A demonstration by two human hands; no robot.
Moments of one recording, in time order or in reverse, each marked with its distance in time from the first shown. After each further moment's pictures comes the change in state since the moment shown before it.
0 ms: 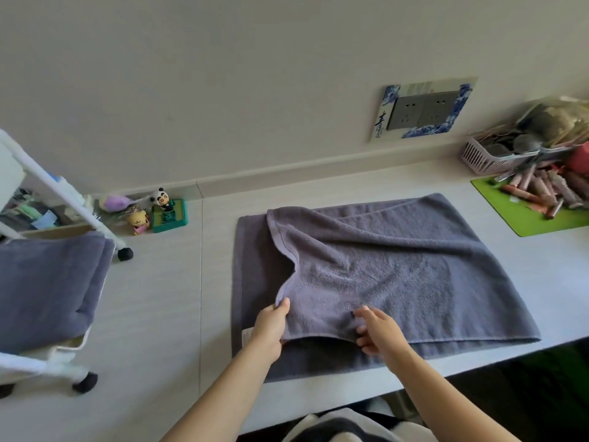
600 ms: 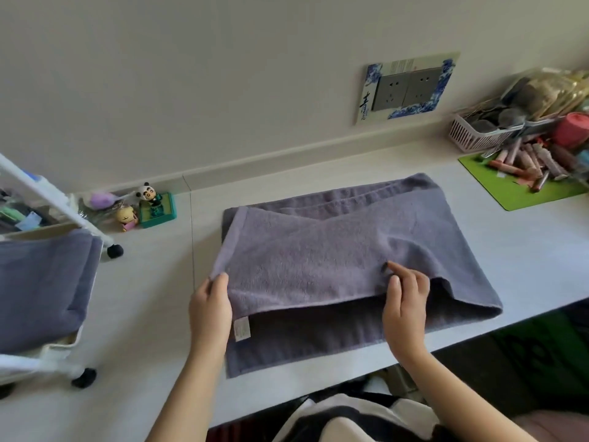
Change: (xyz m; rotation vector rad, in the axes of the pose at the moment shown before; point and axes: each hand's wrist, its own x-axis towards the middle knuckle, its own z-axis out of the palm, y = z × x) left_hand -0.075 0.048 -0.054 0.186 0.339 0.520; right_hand -0.035 0.005 -0.027 -0.120 0.563 -0.810
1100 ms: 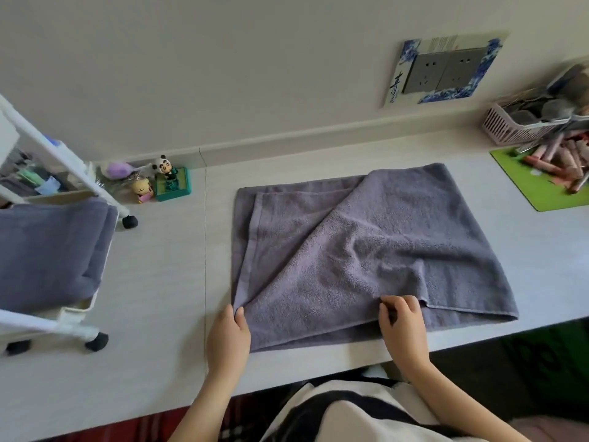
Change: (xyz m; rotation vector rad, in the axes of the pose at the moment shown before) left_hand -0.002 -0.127 0.003 0.671 0.052 0.112; right_hand -0.027 0.063 0.014 -0.356 -0.318 0.060
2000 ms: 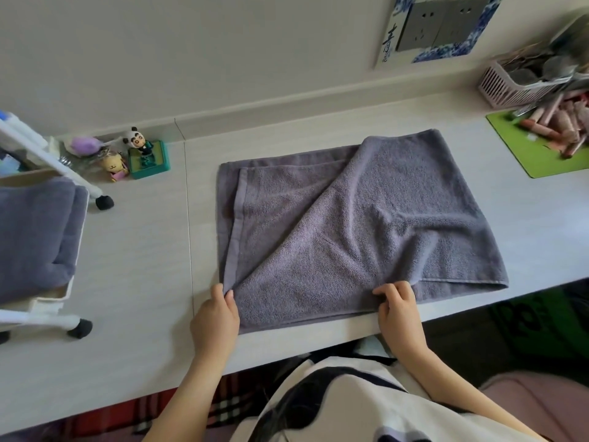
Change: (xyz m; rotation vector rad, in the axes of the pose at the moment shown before) left_hand 0.006 -0.023 0.017 0.293 0.058 0.246; right_hand -0.017 0.026 0.005 -0.113 -0.005 -0.124
